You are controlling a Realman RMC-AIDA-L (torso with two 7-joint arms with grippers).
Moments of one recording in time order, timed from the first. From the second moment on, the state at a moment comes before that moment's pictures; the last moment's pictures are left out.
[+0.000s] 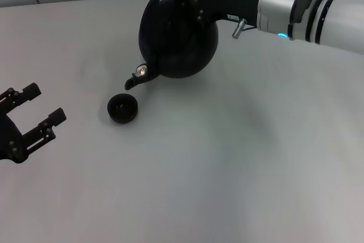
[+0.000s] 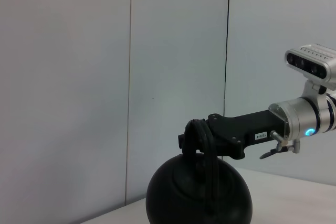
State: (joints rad) left arm -0.33 -2.06 0.32 0.45 1.95 1.73 -0.83; right arm 0.87 2.09 -0.49 -0.28 -1.85 -1.06 0.66
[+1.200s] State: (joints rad) left arm -0.33 -2.06 0.32 0.45 1.94 1.73 -0.83; right arm 0.80 2.09 -0.52 -0.20 -1.51 -1.20 0.63
